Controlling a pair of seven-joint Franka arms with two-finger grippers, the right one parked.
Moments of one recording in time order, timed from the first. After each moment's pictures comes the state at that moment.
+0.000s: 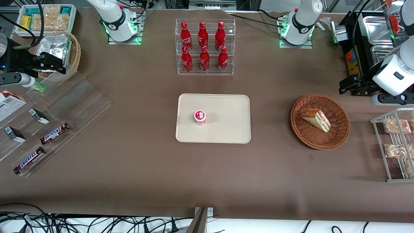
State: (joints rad) arm 0.07 0.11 -0.13 -1.53 0.01 1.57 -0.07
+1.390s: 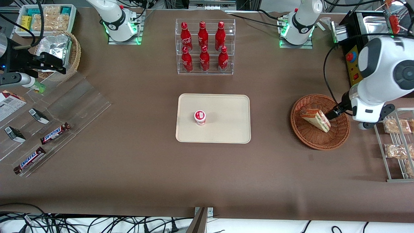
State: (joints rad) arm 0.08 0.18 -0.12 -1.93 0.13 2.00 -0.79
